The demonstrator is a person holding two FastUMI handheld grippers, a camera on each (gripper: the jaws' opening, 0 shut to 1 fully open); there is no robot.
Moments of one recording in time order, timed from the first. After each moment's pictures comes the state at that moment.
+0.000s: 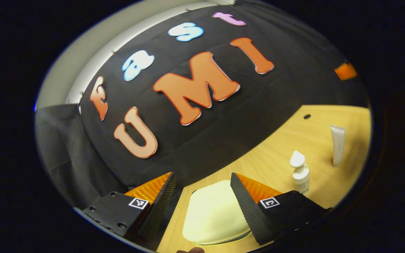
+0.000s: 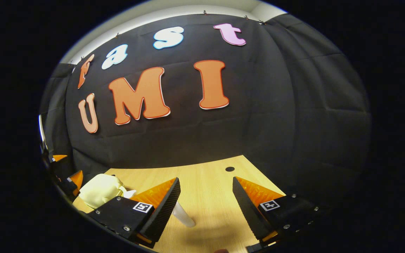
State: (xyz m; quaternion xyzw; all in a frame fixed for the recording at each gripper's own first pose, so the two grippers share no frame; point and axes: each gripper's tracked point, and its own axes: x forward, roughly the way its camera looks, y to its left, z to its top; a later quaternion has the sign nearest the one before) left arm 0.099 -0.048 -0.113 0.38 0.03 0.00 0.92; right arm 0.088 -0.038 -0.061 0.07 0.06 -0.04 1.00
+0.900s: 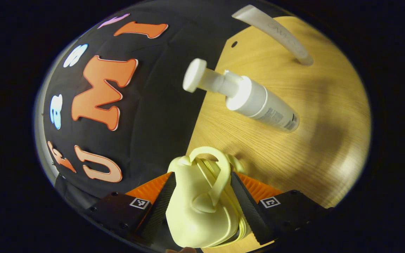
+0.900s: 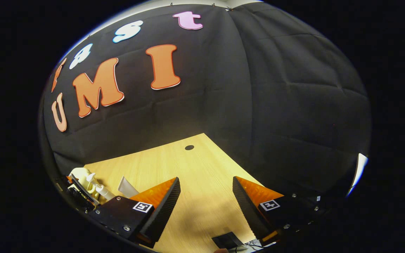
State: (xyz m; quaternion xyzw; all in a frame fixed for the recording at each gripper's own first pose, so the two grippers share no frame) left arm 0.159 -0.068 -0.306 0.61 0.19 -0.07 0.77; right arm 0.048 -0.141 -0.133 0.10 0.14 -0.15 0.97
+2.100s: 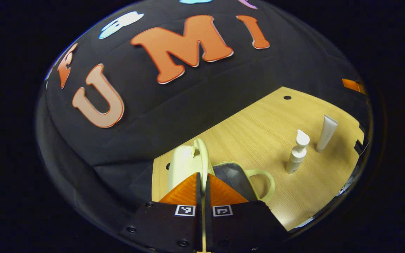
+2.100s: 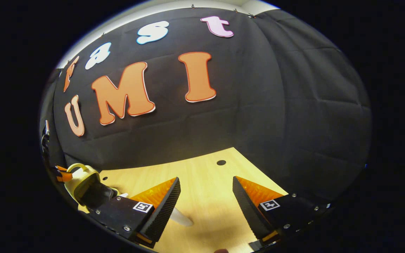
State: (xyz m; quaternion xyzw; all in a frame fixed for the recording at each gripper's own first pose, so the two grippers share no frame) left arm 0.176 -0.038 -0.214 0.25 0.24 -0.09 0.93; right arm 0.105 -0.018 -0.040 0.08 0.08 -0.08 0.99
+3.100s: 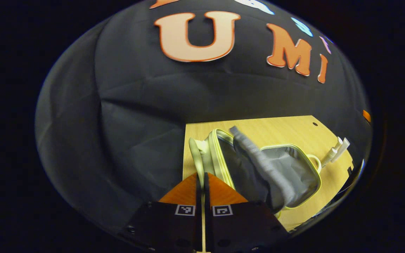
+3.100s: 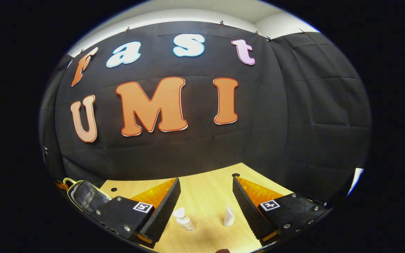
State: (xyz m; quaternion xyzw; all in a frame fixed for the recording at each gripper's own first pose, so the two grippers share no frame) left arm 0.172 -0.010 -0.271 0.03 0.29 -0.07 0.95; right arm 0.074 0.152 0.028 0.04 0.02 -0.12 0.99
